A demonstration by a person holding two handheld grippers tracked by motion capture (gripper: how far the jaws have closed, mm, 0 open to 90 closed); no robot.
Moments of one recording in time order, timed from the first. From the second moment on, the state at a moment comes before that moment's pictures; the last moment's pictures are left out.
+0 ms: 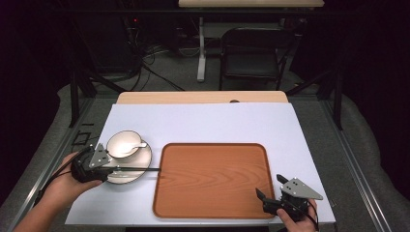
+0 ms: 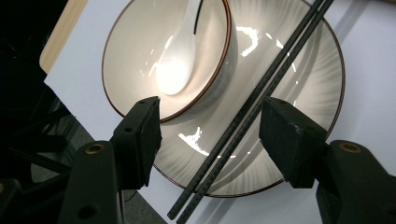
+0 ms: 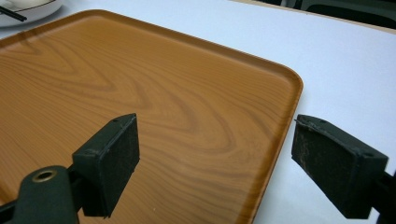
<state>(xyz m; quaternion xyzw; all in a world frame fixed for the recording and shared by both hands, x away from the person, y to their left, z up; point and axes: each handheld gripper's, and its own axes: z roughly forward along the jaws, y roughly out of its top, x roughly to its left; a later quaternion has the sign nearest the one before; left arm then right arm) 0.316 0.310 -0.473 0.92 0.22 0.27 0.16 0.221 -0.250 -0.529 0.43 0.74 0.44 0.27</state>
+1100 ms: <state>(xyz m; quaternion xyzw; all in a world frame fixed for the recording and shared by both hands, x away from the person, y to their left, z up) 0.322 0.299 -0.507 0.96 0.10 0.23 0.08 0.221 -0.250 -0.529 0.43 0.74 0.44 0.27</state>
